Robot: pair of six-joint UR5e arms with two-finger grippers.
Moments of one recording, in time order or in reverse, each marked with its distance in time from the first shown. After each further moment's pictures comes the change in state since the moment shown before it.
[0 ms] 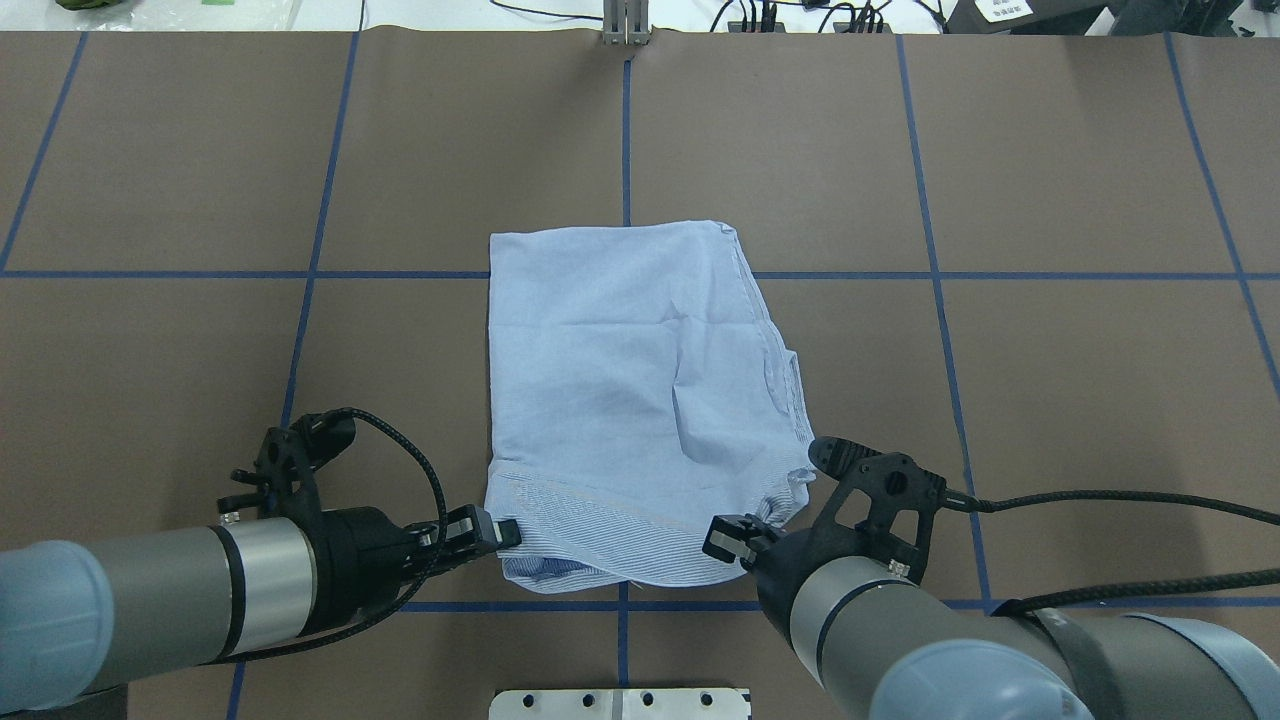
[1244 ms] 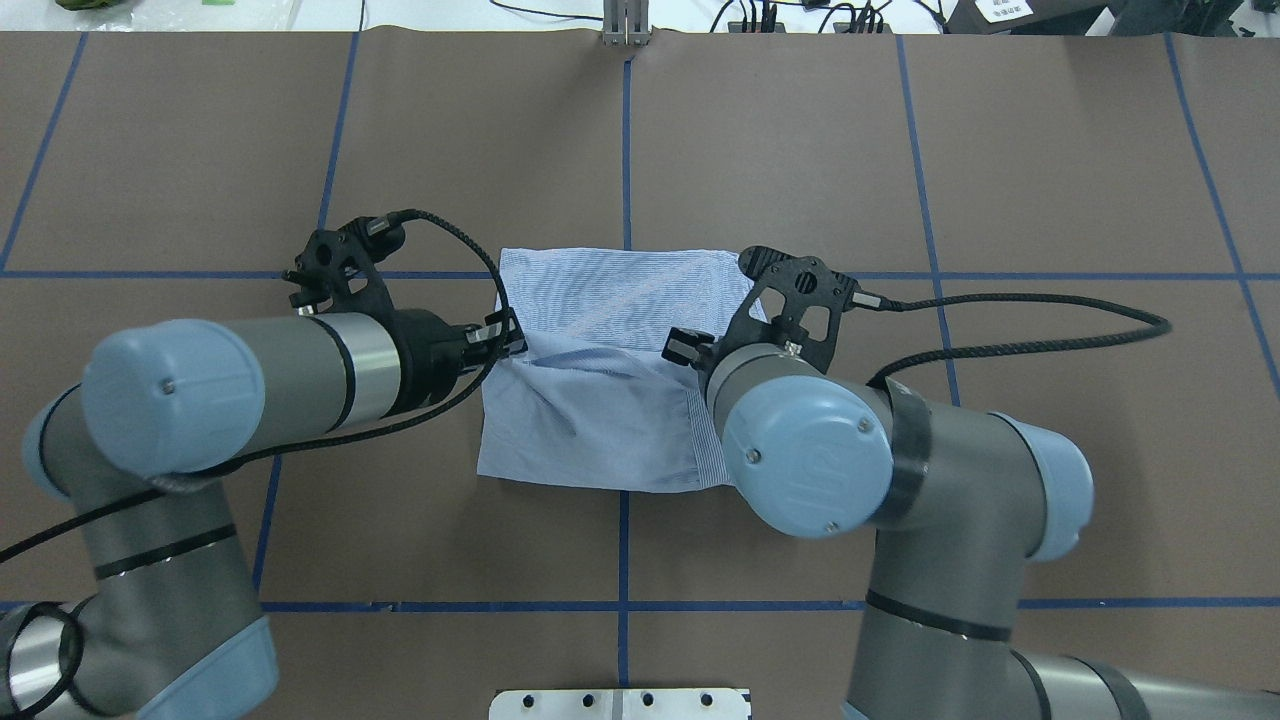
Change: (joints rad) left arm -0.279 -0.271 0.211 0.259 -0.034 0.164; right arm 0.301 0.209 -0.369 0.098 0.056 -0.195
